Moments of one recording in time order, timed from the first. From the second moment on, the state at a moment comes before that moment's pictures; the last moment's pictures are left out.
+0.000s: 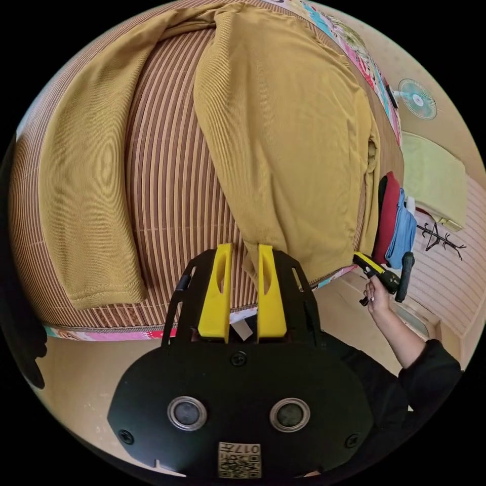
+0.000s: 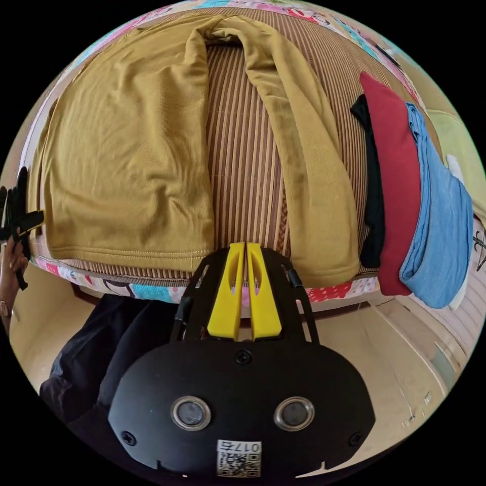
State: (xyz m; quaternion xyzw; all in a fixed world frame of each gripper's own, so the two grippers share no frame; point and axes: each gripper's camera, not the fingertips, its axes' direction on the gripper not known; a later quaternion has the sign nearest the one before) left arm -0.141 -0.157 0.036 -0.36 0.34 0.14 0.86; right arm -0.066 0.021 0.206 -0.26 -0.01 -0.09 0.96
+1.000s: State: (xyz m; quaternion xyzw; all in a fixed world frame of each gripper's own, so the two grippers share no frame) left arm -0.163 -0.090 -0.002 -0.27 0.34 0.21 0.87; right arm 0.041 0.052 0.189 -0.24 -0.21 0.09 0.94
